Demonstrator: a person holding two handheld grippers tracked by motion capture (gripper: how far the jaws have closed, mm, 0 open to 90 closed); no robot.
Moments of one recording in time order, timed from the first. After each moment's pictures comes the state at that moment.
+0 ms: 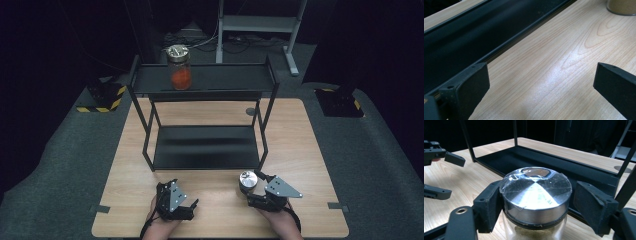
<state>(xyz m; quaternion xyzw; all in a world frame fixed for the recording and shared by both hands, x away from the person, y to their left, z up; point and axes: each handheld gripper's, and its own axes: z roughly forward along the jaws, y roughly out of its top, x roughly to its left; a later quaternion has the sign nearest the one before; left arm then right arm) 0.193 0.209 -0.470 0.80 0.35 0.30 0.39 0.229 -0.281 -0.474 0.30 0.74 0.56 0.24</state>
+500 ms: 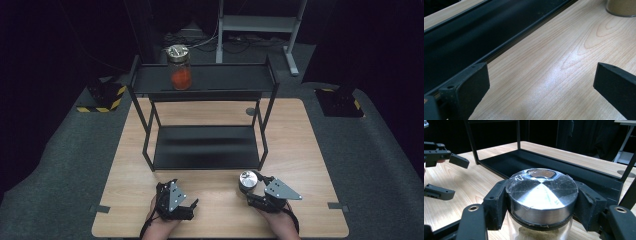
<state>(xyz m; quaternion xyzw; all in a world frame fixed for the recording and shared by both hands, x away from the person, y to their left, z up) 0.194 0.211 -0.470 0.80 0.35 0.29 0.39 0.227 -0.281 -0.482 0.29 0.73 0.57 0.25</state>
